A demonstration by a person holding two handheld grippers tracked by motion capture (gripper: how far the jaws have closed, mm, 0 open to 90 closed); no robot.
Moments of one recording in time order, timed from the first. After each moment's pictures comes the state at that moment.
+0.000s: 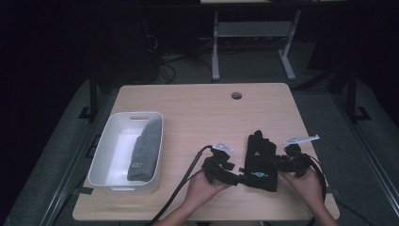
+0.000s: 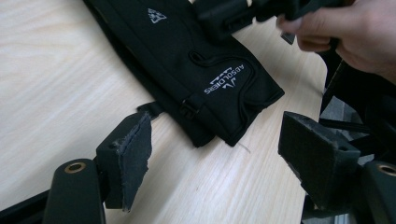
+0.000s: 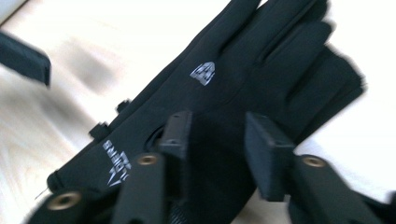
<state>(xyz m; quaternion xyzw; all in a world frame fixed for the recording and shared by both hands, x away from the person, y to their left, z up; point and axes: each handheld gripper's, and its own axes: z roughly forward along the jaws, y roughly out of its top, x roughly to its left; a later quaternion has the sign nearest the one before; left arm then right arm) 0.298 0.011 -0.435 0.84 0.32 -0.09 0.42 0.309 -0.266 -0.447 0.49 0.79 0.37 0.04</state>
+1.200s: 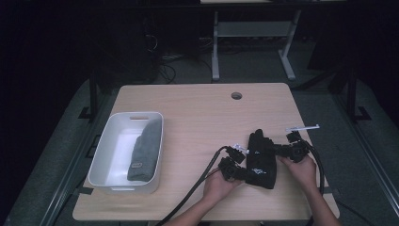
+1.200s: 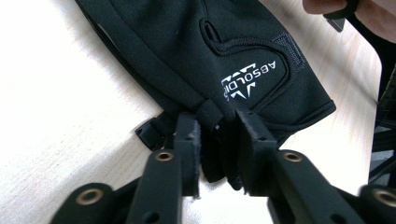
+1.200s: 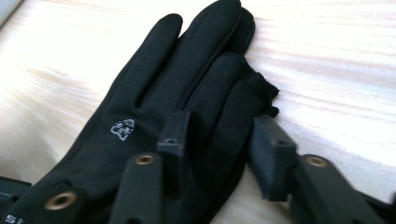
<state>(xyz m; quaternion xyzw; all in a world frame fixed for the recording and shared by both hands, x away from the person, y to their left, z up) 0.316 -0.034 -0.465 0.86 0.34 -0.10 0.36 0.361 -0.287 -0.469 0.55 0.75 0.38 0.03</state>
